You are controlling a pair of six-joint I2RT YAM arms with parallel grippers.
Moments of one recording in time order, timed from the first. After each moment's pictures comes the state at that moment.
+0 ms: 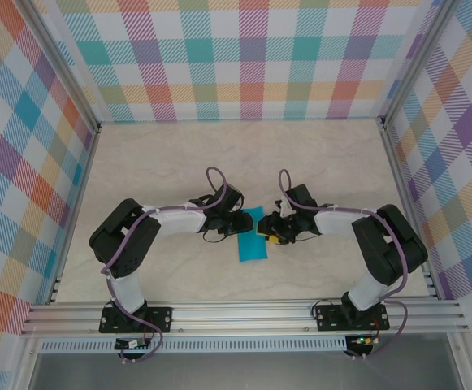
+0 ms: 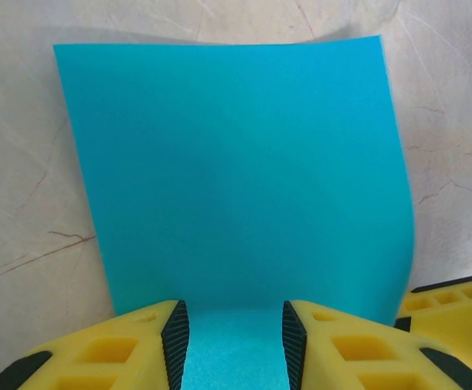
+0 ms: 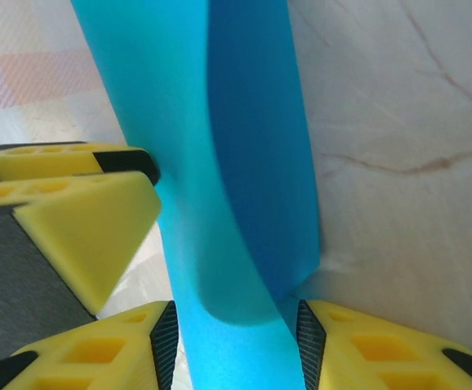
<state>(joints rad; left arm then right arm) -0.73 1.81 0.99 -0.18 0.22 -0.84 0.49 1.64 0.72 -0.13 -0.65 0.81</state>
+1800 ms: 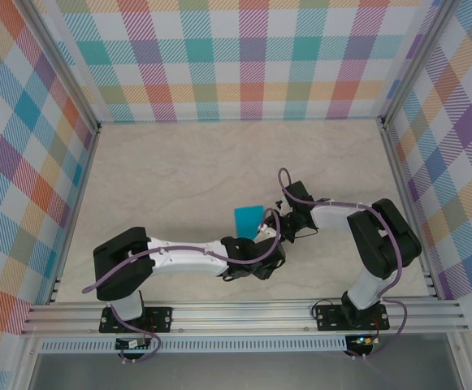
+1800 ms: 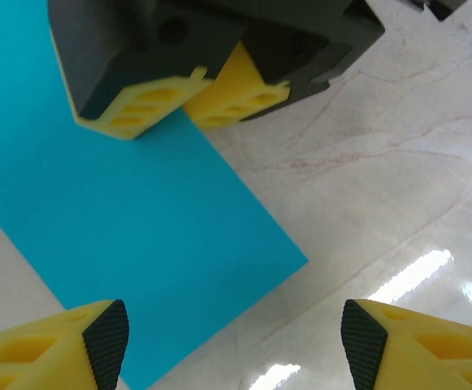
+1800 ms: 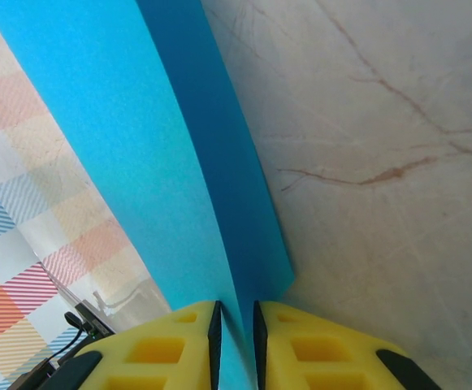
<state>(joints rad) -1.27 1.74 1.08 -0.46 -0.38 -0.55 0.49 1.69 0.78 -0.23 -0.65 0.89</state>
